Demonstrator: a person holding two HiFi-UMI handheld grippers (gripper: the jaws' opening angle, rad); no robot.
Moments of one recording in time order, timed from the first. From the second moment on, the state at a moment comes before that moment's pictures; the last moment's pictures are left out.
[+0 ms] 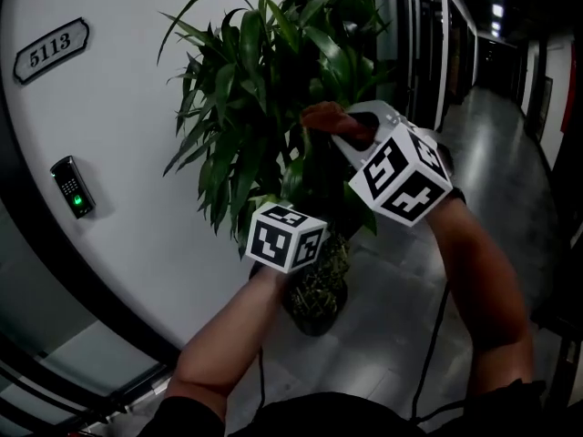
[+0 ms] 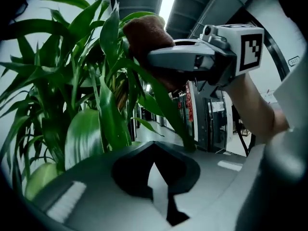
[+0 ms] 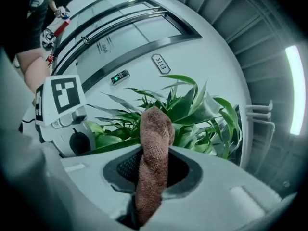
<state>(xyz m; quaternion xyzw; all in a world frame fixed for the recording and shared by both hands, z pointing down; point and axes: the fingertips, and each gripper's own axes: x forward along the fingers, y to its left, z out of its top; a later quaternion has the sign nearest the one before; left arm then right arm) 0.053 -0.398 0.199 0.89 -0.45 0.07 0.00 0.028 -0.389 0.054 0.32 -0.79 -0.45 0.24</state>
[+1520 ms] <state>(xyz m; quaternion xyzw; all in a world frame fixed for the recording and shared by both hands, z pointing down) 0.117 -0.401 0.217 0.94 -0.35 0.02 0.02 0.087 -0.381 0.181 0.30 -0.86 -0.31 0.25</state>
